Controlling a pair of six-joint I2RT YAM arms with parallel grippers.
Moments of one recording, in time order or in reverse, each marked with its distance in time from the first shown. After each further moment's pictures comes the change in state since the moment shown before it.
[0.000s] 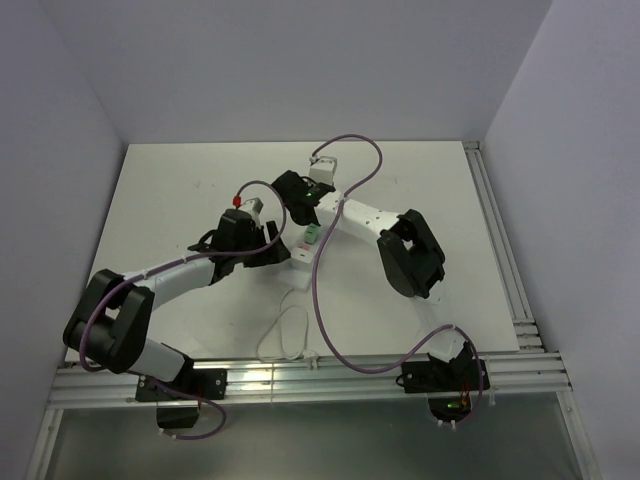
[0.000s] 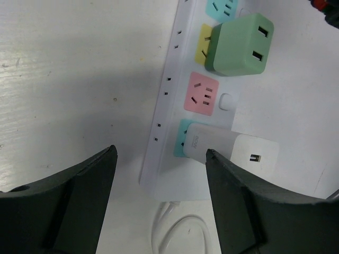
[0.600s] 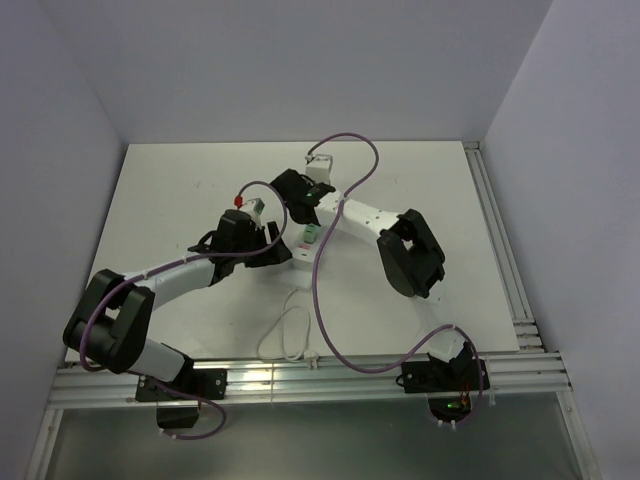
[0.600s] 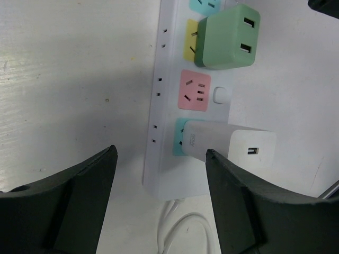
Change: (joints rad) left arm 0.000 0.000 -0.011 0.033 0.031 0.012; right arm 0.000 -0.001 -0.004 0.067 -0.027 -0.080
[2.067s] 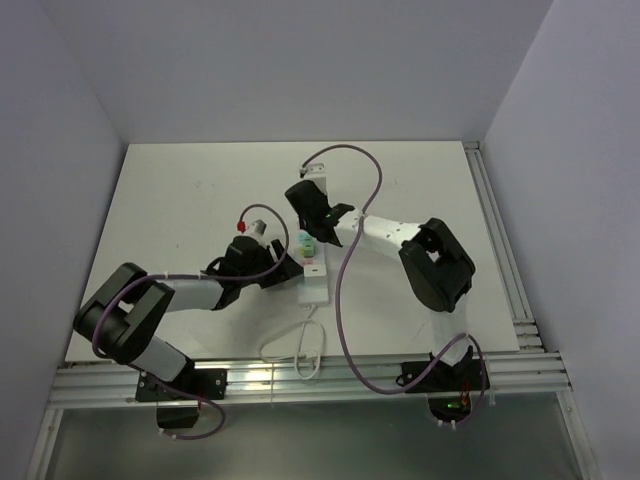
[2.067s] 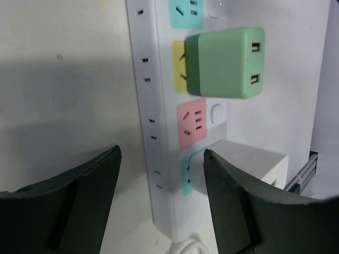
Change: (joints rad) left arm -0.084 0.090 -0.187 0.360 0.012 -0.266; right arm 0.009 -0.214 -0.356 0.398 -0.286 -0.289
